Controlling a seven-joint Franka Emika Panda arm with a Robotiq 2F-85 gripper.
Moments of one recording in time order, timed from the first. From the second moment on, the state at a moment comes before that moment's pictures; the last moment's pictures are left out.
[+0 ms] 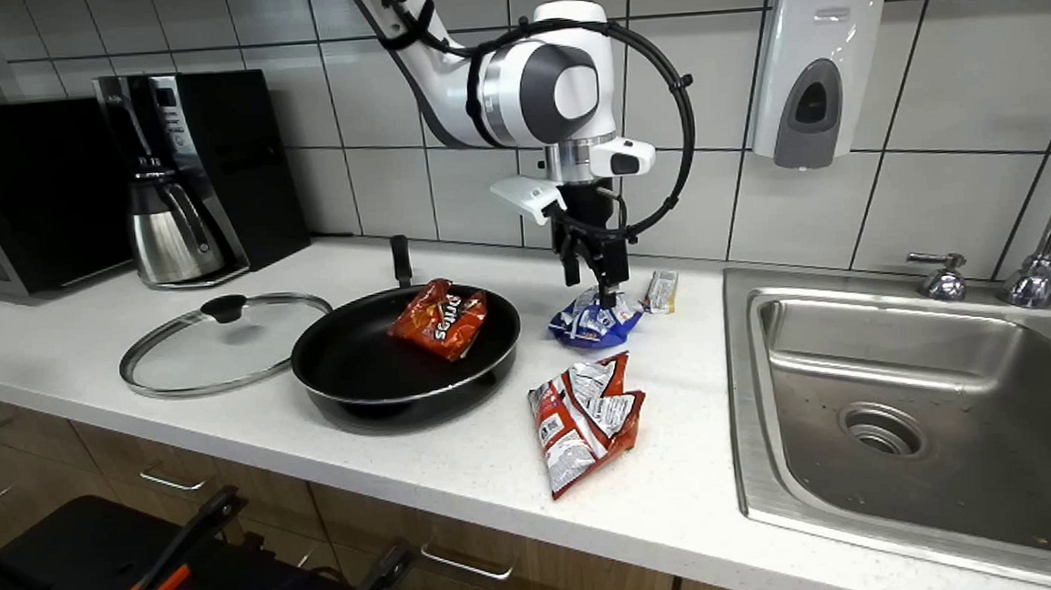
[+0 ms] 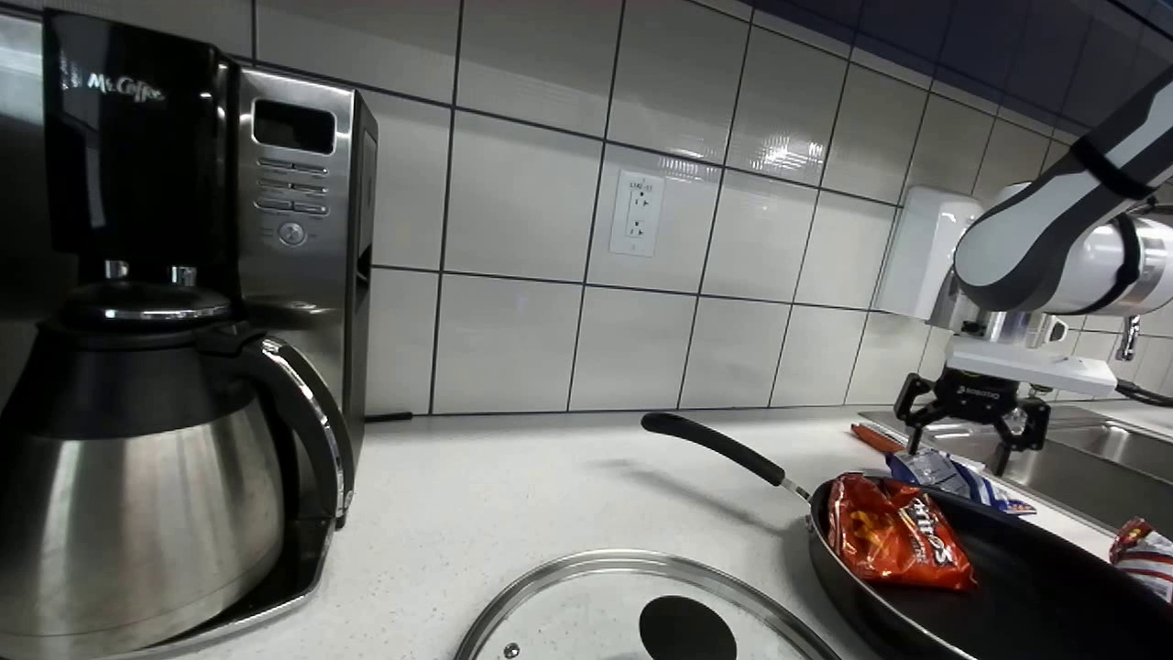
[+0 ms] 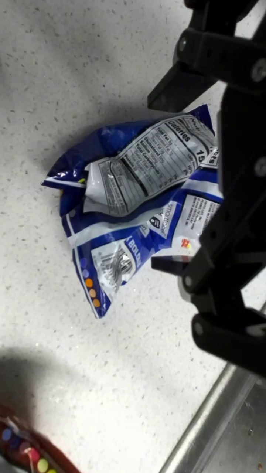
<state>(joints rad) -0.12 0.49 -0.19 -1.98 0.04 2.52 0.41</state>
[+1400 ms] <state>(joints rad) -0.12 0.50 -0.19 -1.97 0.07 2.53 0.37</state>
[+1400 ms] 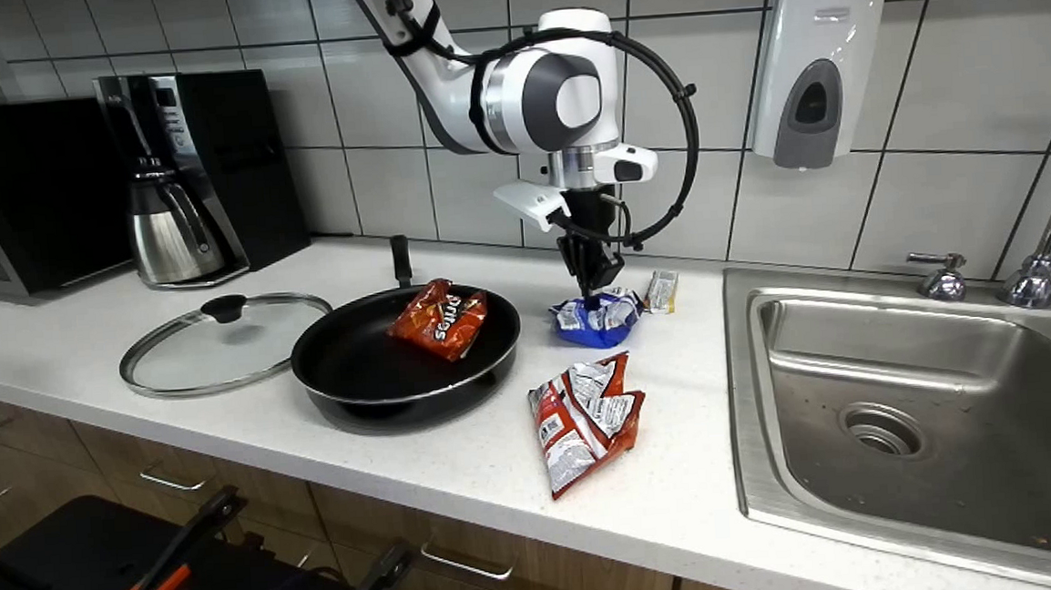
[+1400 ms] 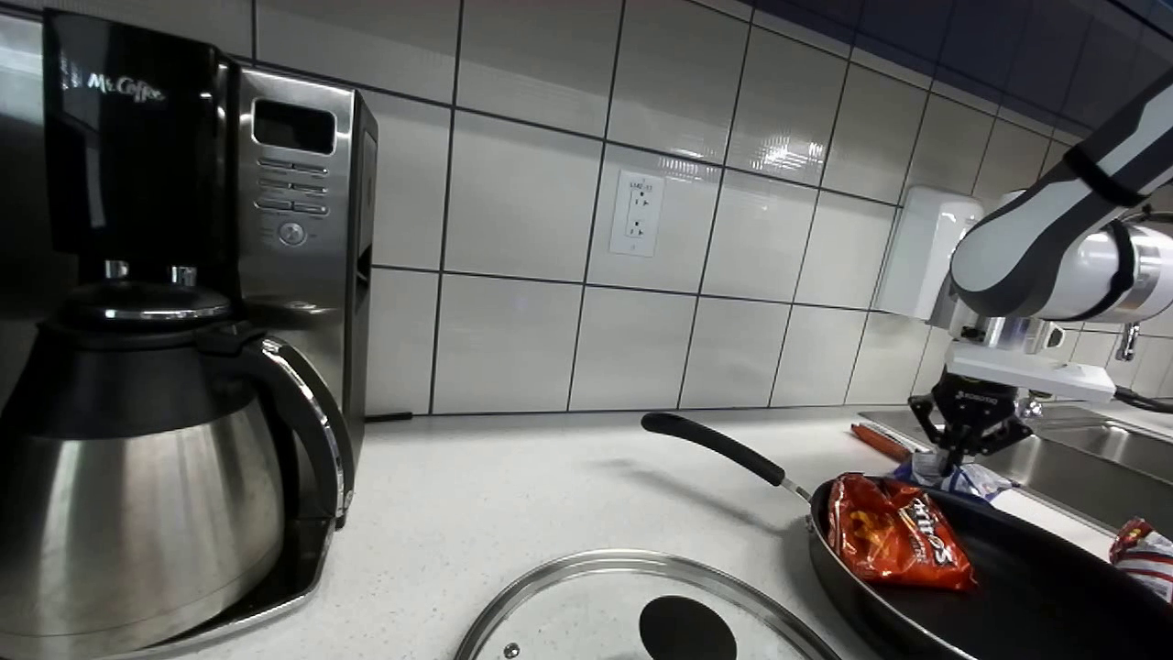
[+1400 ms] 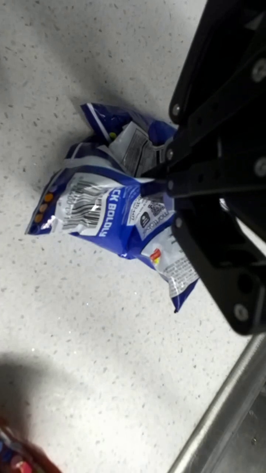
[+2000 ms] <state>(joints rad) -0.11 0.50 -0.19 -1.94 0.06 2.53 0.37</state>
